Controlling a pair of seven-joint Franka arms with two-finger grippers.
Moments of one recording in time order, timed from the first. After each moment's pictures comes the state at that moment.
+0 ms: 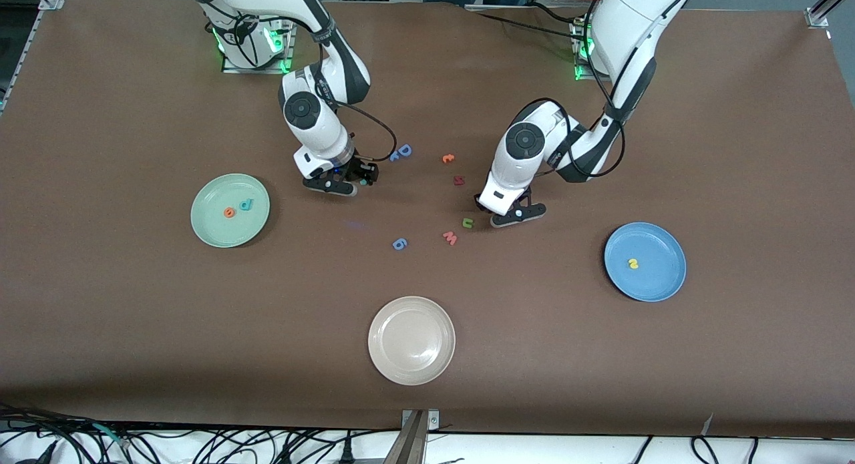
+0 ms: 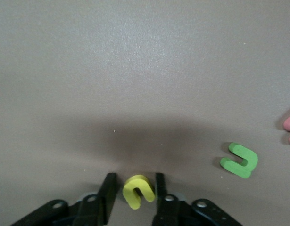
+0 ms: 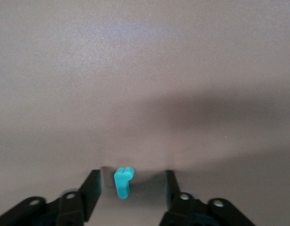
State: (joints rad) left arm -0.34 0.56 -0.27 -2.03 0.21 2.55 -1.03; right arm 0.78 0.42 -0.09 -2.28 0.39 2.73 0.55
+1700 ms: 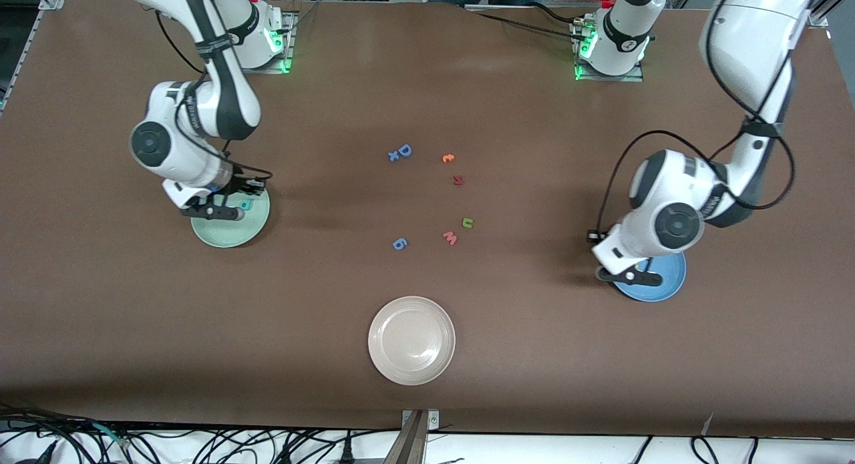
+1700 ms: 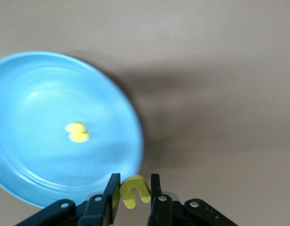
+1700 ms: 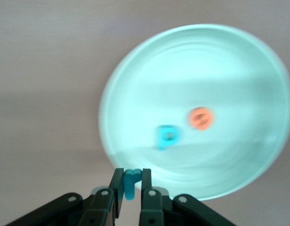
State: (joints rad) left arm 0.10 0.56 -0.26 -1.75 0.20 2.06 -0.08; right arm 0.77 0.28 -0.65 -2.25 0.29 2.29 -0.04
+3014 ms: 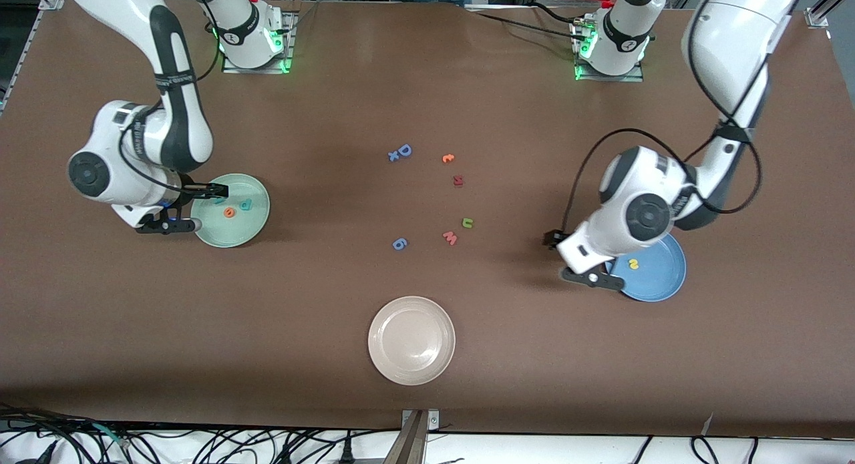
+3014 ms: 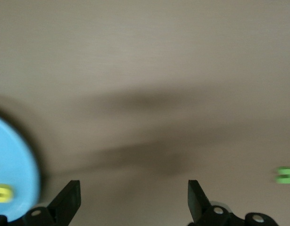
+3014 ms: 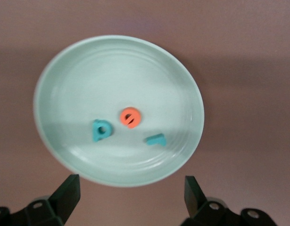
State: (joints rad) left arm -0.01 0.60 -0.39 -1.68 0.17 2.14 -0.30; right arm 0.71 0.39 -0.75 -2.01 0.29 1.96 -0.25
